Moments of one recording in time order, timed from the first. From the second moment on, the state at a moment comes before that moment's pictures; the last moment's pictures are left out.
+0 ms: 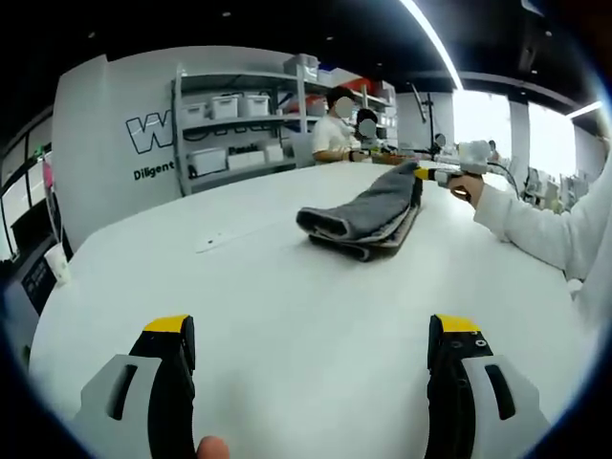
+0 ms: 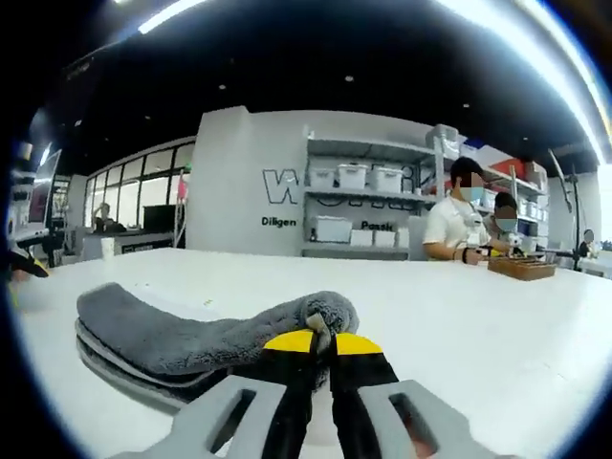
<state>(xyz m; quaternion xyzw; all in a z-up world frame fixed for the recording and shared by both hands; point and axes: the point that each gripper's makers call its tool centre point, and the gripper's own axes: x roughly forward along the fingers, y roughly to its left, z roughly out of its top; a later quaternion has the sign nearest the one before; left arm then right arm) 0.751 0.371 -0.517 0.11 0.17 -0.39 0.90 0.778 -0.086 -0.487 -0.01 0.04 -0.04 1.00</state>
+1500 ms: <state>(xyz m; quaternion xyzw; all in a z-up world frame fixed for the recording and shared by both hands) 0.752 0.372 -0.518 0.10 0.18 -0.39 0.90 0.757 -0.123 -0.531 -0.07 0.15 -0.06 0.98</state>
